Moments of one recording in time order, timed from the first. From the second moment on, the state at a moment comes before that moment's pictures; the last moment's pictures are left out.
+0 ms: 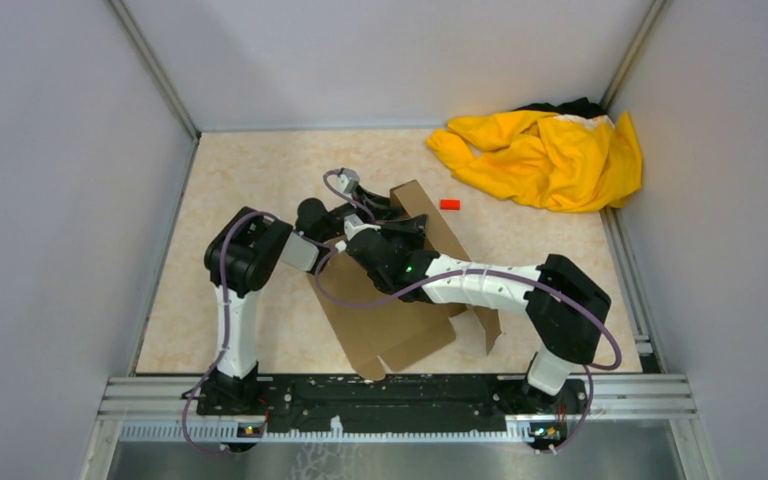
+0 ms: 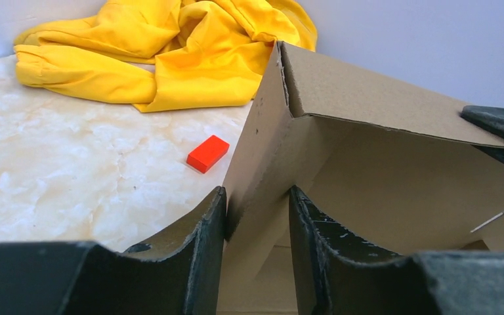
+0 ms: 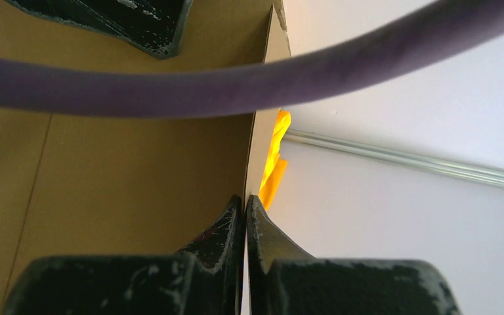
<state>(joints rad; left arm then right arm) -0.46 2.14 0.91 1.45 0.65 -0.44 1.08 1.66 1.11 -0.18 1.10 -0.83</state>
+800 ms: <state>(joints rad) -0.52 2.09 0.77 1.52 0.32 -0.42 1.10 1.66 1.13 -0.19 1.08 -0.78</state>
